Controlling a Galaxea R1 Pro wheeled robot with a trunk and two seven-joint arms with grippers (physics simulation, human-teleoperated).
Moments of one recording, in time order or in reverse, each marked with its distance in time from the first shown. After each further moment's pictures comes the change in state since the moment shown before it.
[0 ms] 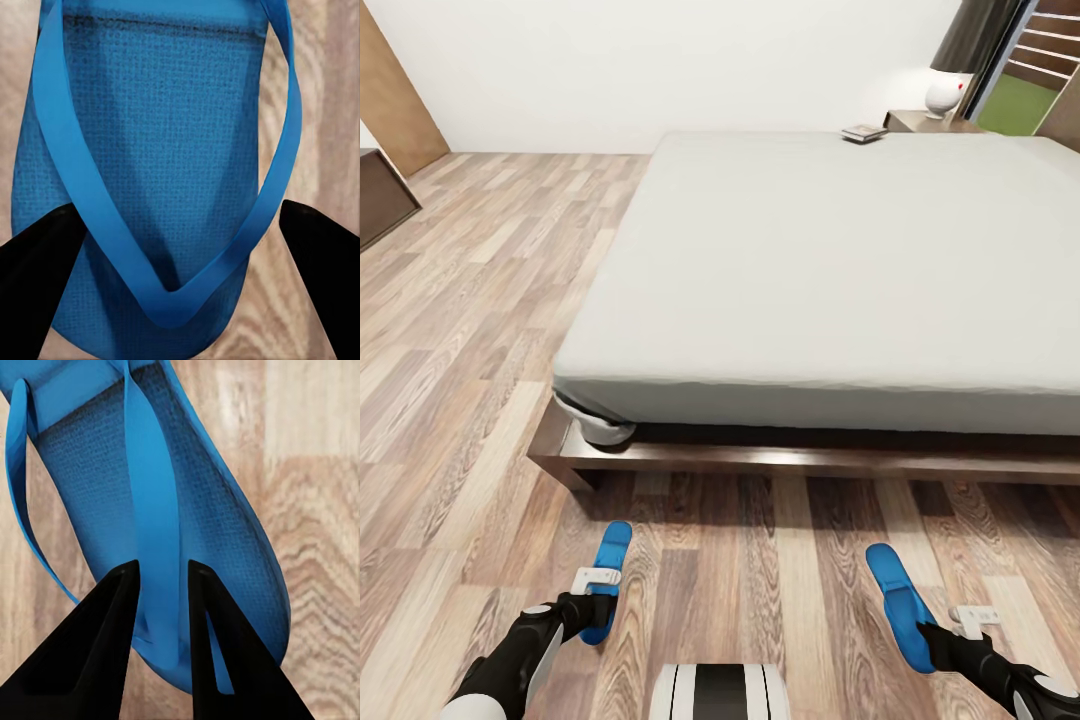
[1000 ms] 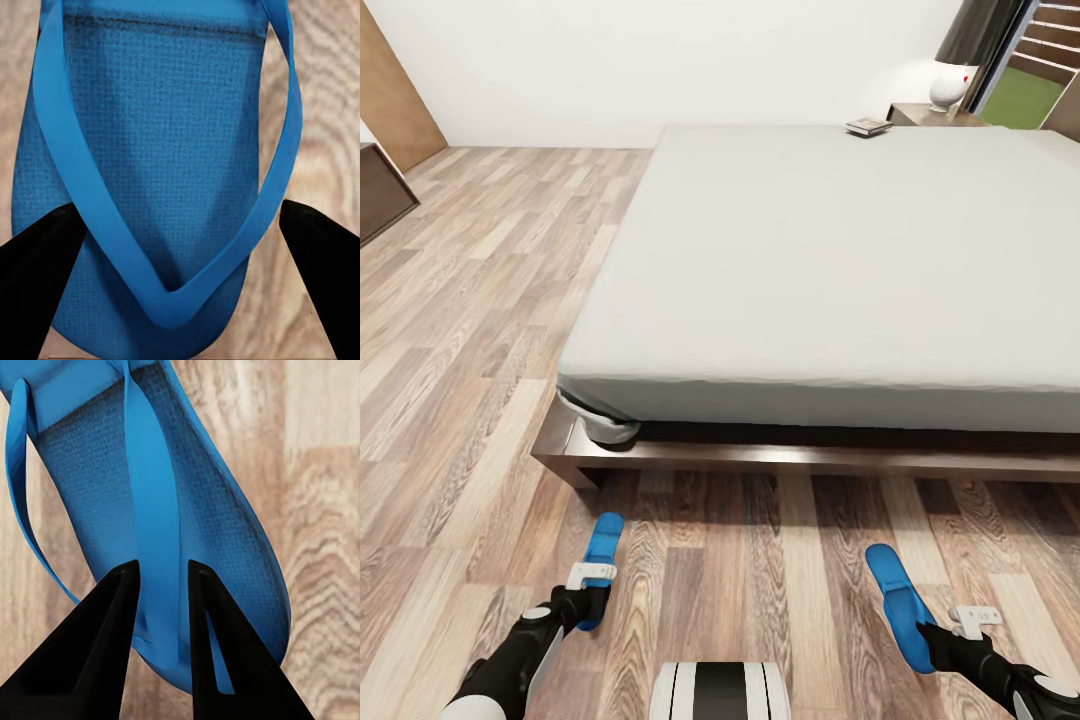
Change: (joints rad) left arm 0.000 0.000 0.001 0.014 0.001 -0.111 0.095; right arm -0.001 0.000 0.001 0.001 0.000 0.000 0.000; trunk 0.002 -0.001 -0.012
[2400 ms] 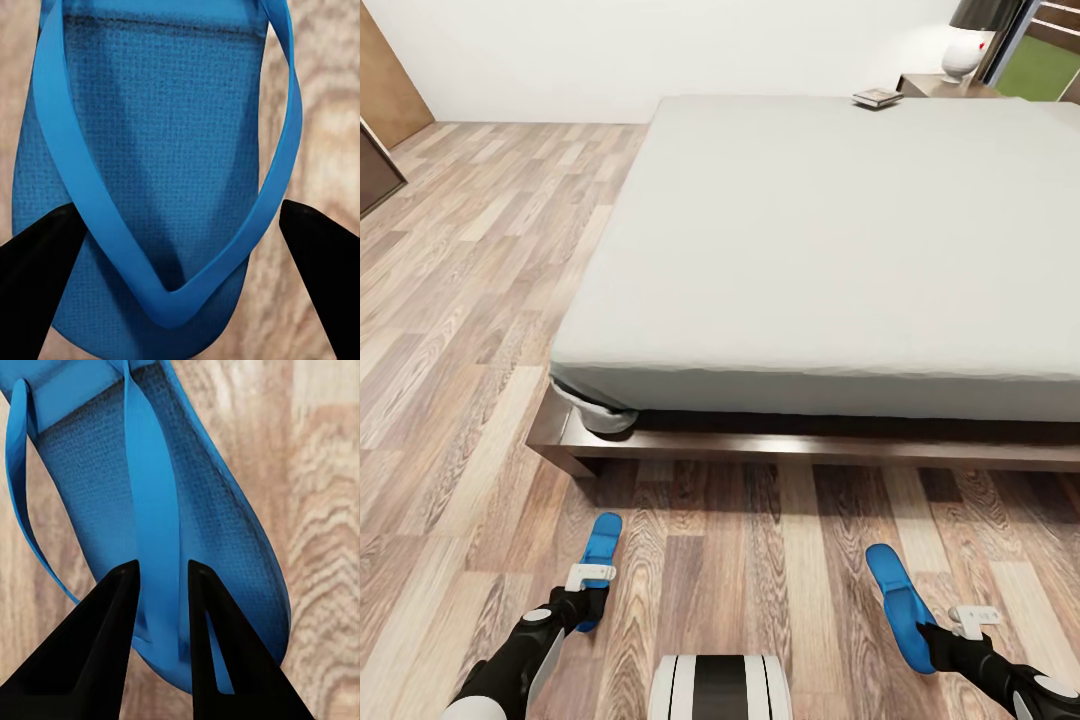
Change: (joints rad) left arm 0.000 -0.001 -0.002 0.010 -0.001 -0.011 0.026; right arm 0.000 0.000 0.000 0.000 0.000 0.000 0.000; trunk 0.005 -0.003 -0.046
